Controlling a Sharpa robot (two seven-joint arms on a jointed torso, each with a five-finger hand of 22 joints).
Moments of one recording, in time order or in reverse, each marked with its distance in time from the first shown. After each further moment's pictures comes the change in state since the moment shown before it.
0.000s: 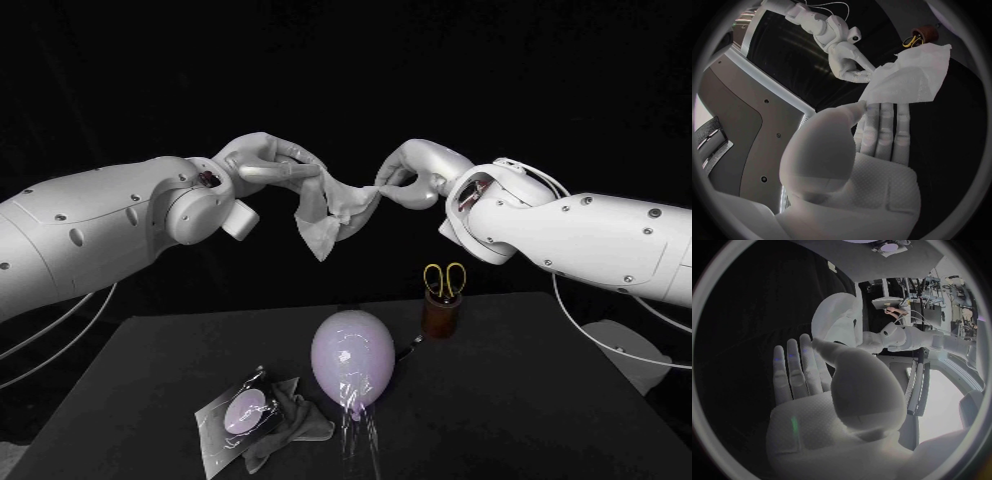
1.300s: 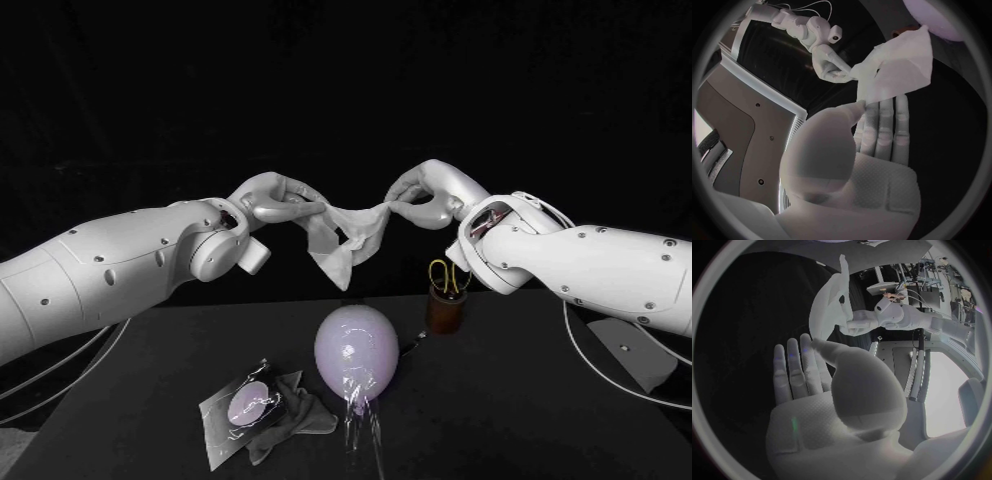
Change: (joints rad) left arm -0.104 -0.009 -0.042 0.024 -0.053 -0.125 0.034; left_hand 0.012 -0.012 -0.004 0.004 0.000 0.010 -0.005 -0.017 0.029 -0.019 -0.004 0.037 0.049 0.064 -0.013 -0.023 0.025 -0.003 0.042 -0.025 0.039 0.016; right arm -0.083 -0.051 -0.006 0.061 0.155 -0.128 0.074; right_hand -0.003 -0.003 0.011 0.003 0.002 0.003 -0.003 0.011 0.000 0.017 -0.005 -0.001 0.001 0.014 -0.007 0.008 0.000 0.012 0.023 -0.009 0.011 -0.002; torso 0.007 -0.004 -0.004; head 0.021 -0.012
